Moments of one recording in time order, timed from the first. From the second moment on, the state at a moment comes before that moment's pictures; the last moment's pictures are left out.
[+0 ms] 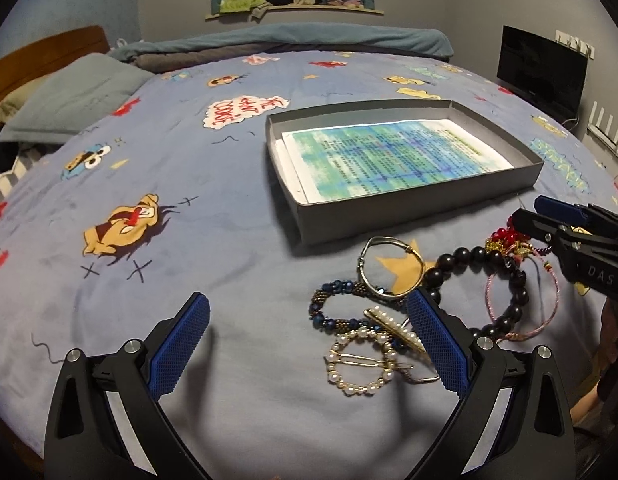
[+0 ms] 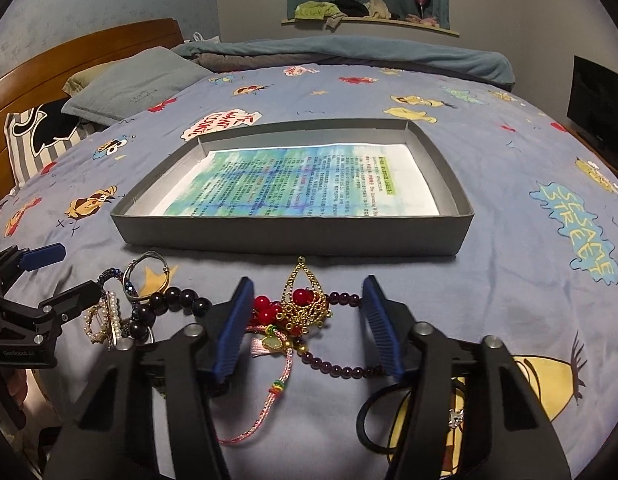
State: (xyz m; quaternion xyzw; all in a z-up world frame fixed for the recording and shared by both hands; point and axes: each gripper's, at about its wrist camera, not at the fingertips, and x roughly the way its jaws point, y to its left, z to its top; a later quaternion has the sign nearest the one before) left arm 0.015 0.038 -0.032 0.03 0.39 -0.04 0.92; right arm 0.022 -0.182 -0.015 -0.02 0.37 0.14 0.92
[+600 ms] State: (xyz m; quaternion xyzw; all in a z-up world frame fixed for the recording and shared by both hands) left arm 0.015 0.030 -0.035 0.03 0.39 -0.06 0.92; right arm 0.017 -0.189 -0.005 -0.01 0.34 0.15 0.93
